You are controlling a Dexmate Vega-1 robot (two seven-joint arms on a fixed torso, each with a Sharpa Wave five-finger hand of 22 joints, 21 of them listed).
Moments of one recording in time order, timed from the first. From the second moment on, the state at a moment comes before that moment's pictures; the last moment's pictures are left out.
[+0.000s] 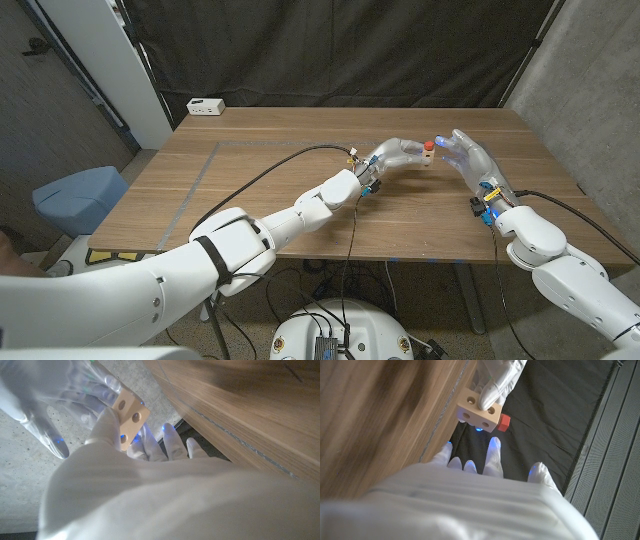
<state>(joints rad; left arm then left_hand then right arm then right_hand) 0.35 -0.06 0.91 -0.55 -0.05 -0.70 0.02 0.89 0.07 0.30 -0.19 0.20 0.89 -0.14 0.20 0.20 0.85 -0.20 0.32 0.59 0.52 -0.05 0.25 0.30 0.15 0.11 0.21 0.18 -1.41 -0.77 -0.04 -1.94 0.56 0.17 -0.17 0.12 0.09 0.31 -0.10 0.19 0.52 -0.06 0.18 0.18 -0.11 0.03 0.18 0.18 -0.17 0.13 0.20 0.21 0.11 0.14 0.19 0.17</state>
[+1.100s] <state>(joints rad) 0.37 -0.06 0.90 -0.58 -0.06 -0.67 0.01 0.89 0.07 0.30 -0.19 0.20 0.89 -0.14 0.20 0.20 0.86 -0.20 0.32 0.60 0.53 -0.05 0.25 0.30 0.15 0.11 0.21 0.18 -1.41 -0.77 -0.04 -1.94 0.58 0.18 -0.17 0.12 0.09 0.31 -0.10 0.19 0.62 -0.03 0.21 0.18 -0.07 0.01 0.20 0.18 -0.16 0.12 0.21 0.20 0.11 0.14 0.19 0.17</state>
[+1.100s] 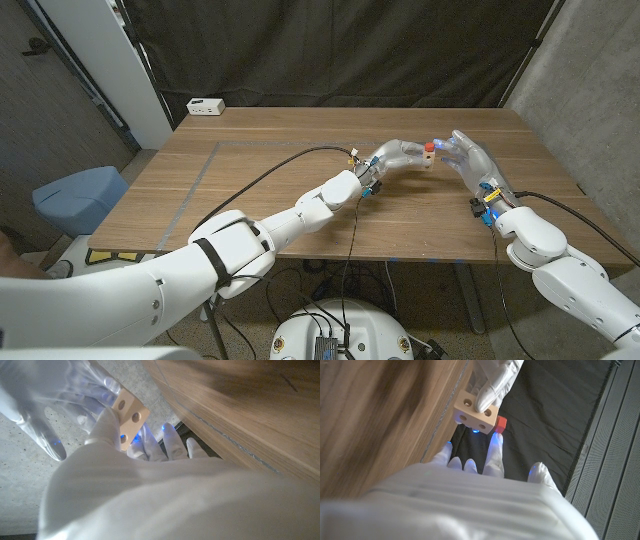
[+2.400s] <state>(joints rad) 0.38 -0.04 0.90 -0.61 -0.06 -0.64 0.00 0.89 0.07 0.30 -0.19 0.20 0.89 -0.14 0.20 0.20 0.85 -0.20 0.32 0.60 0.53 -0.05 0.24 0.30 0.15 0.11 0.21 0.18 -1.42 -0.77 -0.04 -1.95 0.58 0.18 -0.17 0.12 0.09 0.32 -0.10 0.19 0.70 -0.02 0.22 0.18 -0.03 0.00 0.20 0.18 -0.14 0.12 0.21 0.20 0.12 0.14 0.19 0.17</state>
